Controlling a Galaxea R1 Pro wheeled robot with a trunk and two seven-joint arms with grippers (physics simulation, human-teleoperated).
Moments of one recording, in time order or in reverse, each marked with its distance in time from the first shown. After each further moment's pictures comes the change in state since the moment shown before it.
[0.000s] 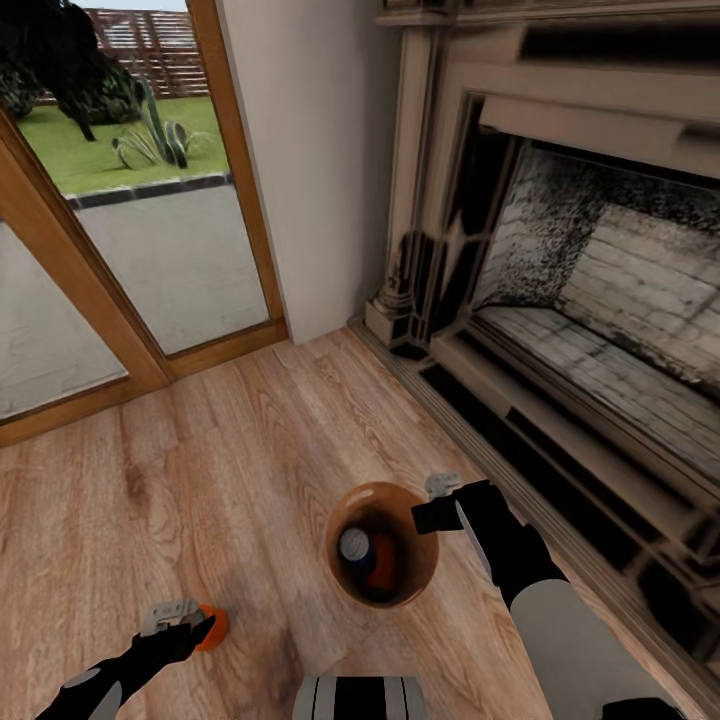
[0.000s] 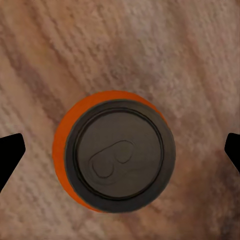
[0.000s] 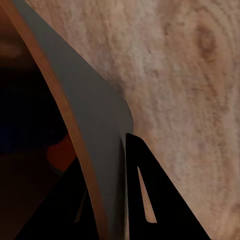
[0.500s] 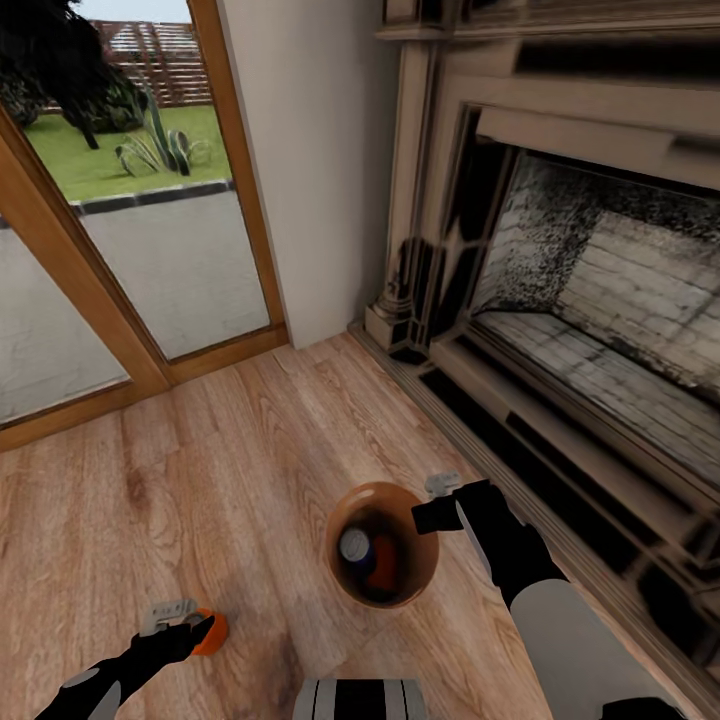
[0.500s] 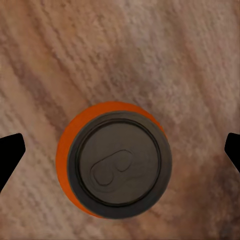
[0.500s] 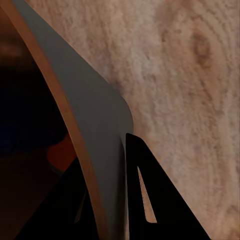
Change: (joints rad) left arm -0.001 0.002 0.000 0.001 0.000 0.002 0.002; right arm -0.001 0.000 0.001 0.001 0.004 0.000 0.000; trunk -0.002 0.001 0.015
